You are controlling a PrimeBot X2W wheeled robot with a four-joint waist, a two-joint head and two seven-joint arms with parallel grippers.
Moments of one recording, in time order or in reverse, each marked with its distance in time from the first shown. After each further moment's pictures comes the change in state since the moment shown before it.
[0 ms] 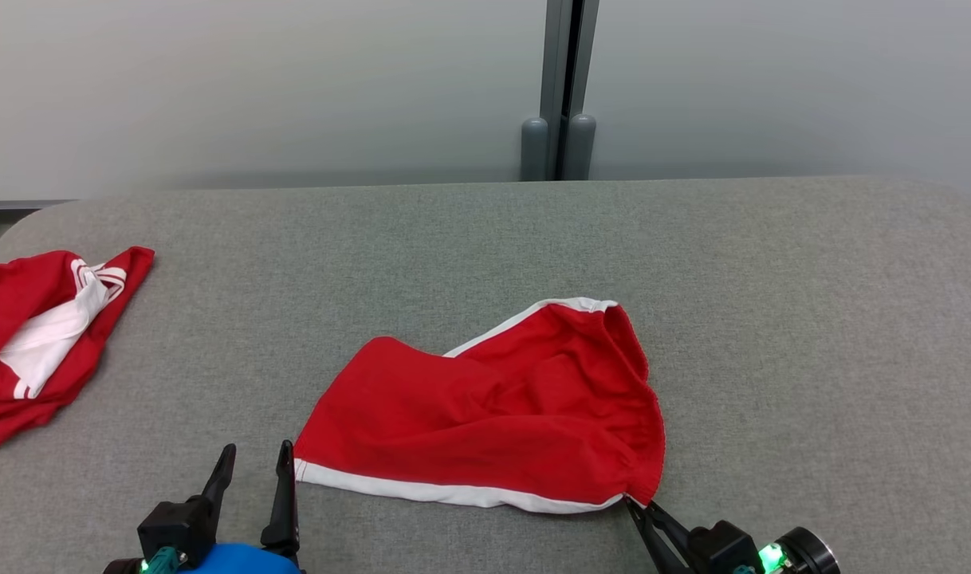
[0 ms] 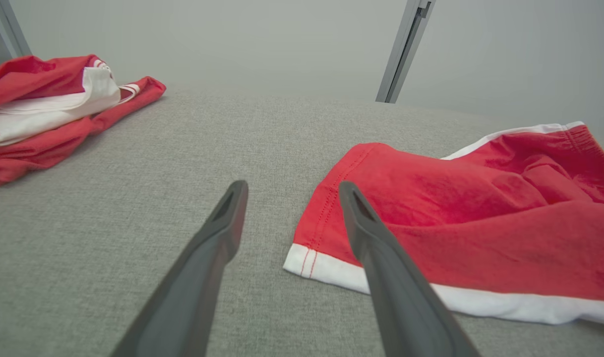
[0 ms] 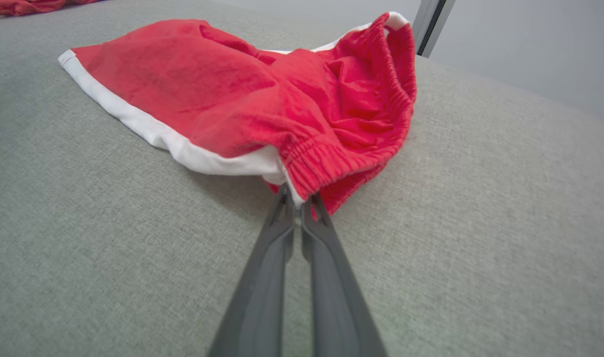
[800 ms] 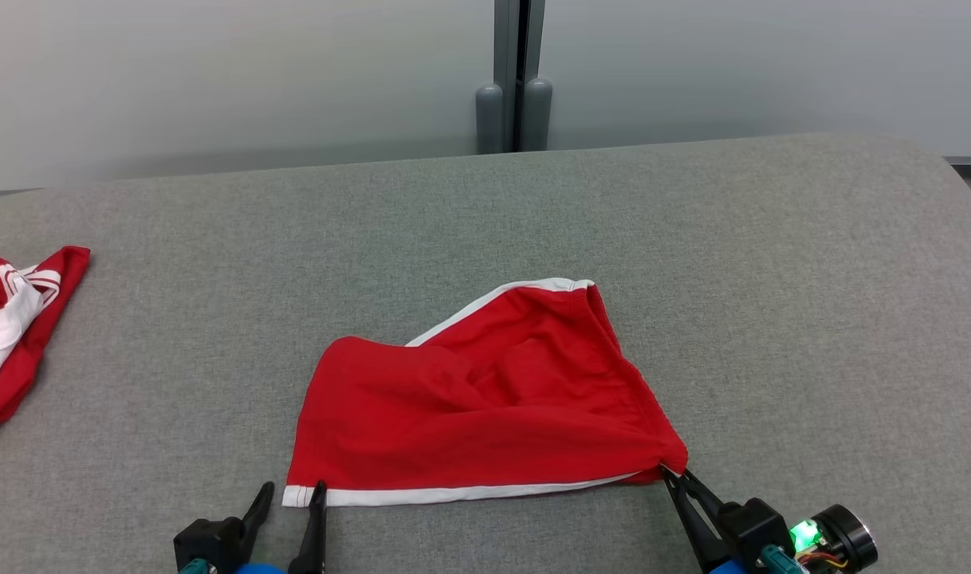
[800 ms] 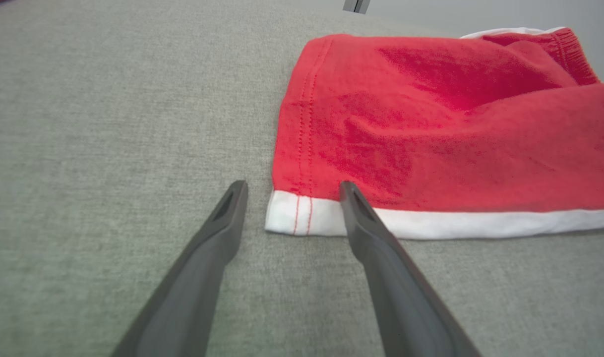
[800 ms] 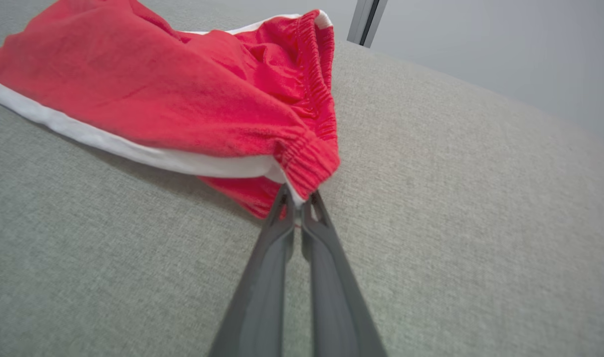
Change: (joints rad) left arm -0.023 0.057 -0.195 0.132 -0.169 0.000 0.000; right arm -0.003 -0.001 -0.114 -0.046 -0.085 0.000 0.000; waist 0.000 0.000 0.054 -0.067
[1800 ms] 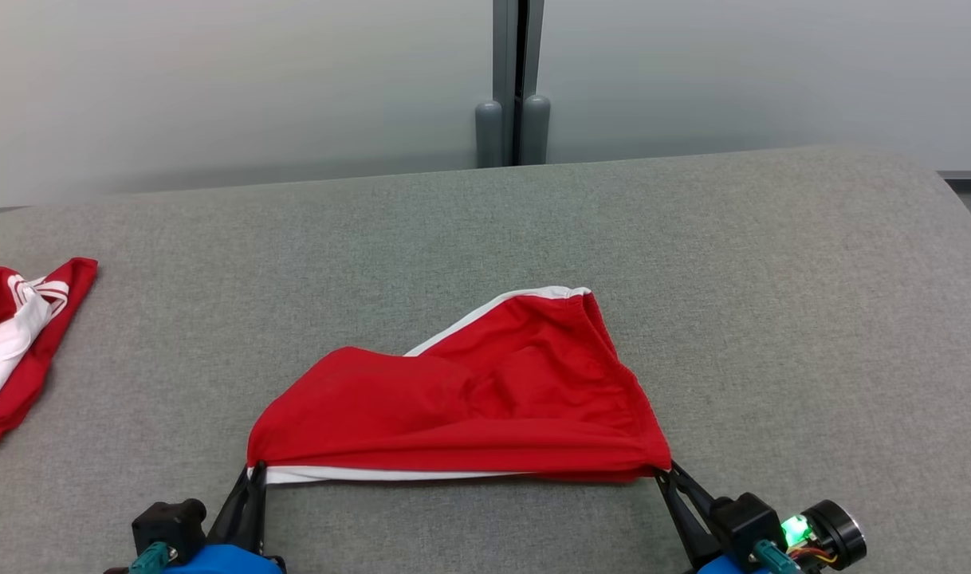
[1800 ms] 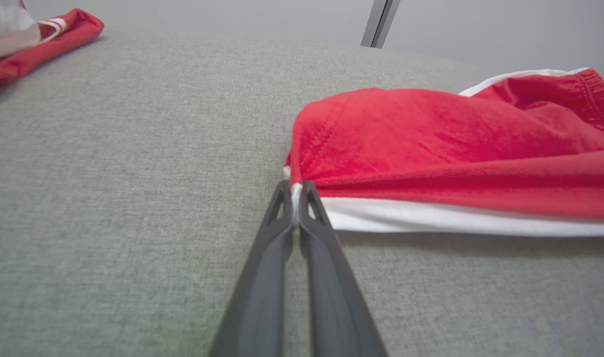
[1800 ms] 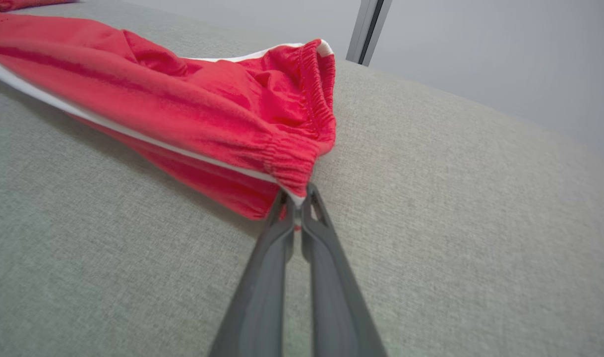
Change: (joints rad) left arm -0.039 0.026 0.079 0.033 0.029 -0.002 -0.001; right arm -0.013 0.018 0.000 0.000 0.005 0.001 0.000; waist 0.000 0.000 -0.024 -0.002
